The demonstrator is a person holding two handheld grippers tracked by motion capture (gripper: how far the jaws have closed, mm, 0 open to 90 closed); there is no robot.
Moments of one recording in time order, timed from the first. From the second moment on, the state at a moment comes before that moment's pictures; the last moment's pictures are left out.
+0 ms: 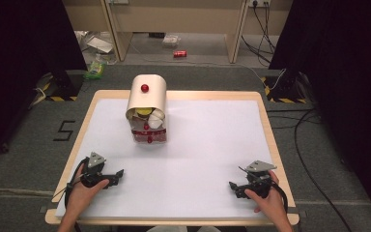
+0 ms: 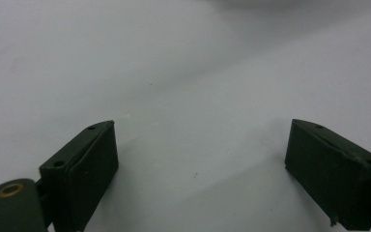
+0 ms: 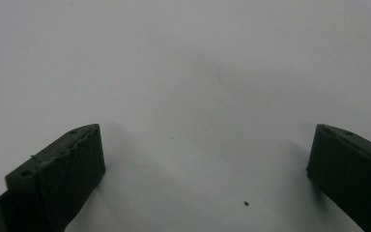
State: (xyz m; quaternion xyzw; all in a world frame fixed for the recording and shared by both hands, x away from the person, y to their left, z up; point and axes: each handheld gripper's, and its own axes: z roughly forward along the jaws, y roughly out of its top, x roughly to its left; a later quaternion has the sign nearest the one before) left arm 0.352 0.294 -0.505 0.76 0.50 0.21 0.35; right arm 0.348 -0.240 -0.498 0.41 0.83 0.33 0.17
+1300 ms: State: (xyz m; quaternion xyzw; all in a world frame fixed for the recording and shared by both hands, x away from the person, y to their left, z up) left arm 0.352 0.288 -0.467 0.75 0.46 0.20 0.43; right arm 0.348 -0.240 -0.498 0.42 0.83 0.33 0.17
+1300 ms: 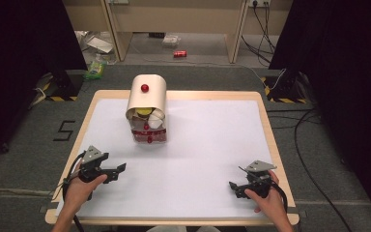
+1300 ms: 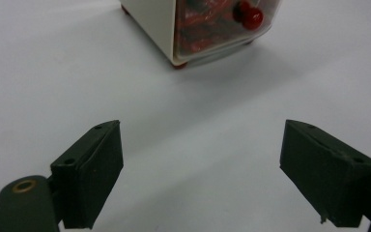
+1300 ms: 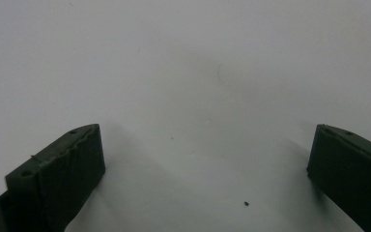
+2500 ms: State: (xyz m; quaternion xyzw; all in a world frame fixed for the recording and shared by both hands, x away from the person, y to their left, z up) left arm 0.393 0.235 -0.385 0.77 0.36 0.24 0.46; right arm 0.349 -0.240 -0.498 0.41 0.83 0.33 0.17
